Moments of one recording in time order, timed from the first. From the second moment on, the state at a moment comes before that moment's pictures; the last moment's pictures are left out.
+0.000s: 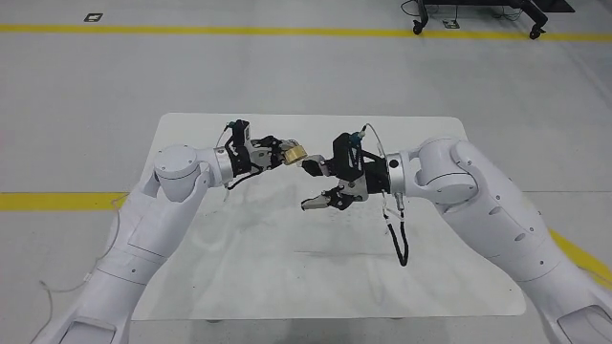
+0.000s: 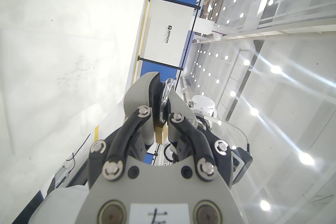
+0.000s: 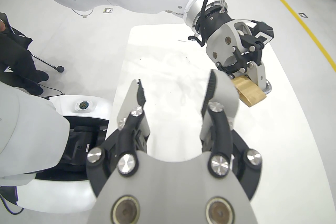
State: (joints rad) left arm 0.93 -1.14 -1.06 -1.36 -0.59 0.34 -0.80; right arm -0.89 -0.97 0.90 -1.72 -0.47 -0.83 0.64
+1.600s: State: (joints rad) left arm 1.02 -1.16 -1.09 -1.48 -0.48 0.17 -0.60; right arm -1.17 -1.08 0.80 -1.87 -1.77 -0.07 0.22
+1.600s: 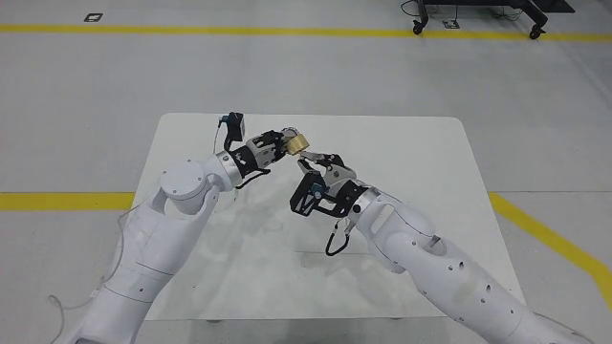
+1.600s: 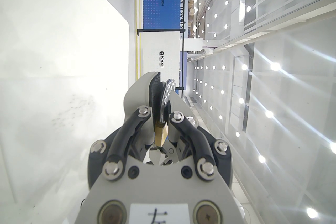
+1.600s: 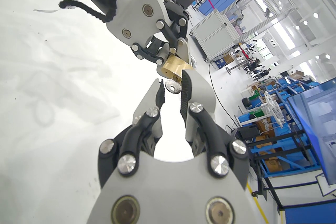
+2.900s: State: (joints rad) left arm 1.03 -1.17 -1.10 -1.49 -0.41 0.17 -0.60; right arm -1.19 -1.14 0.97 -1.79 -1.29 -0.27 0.26
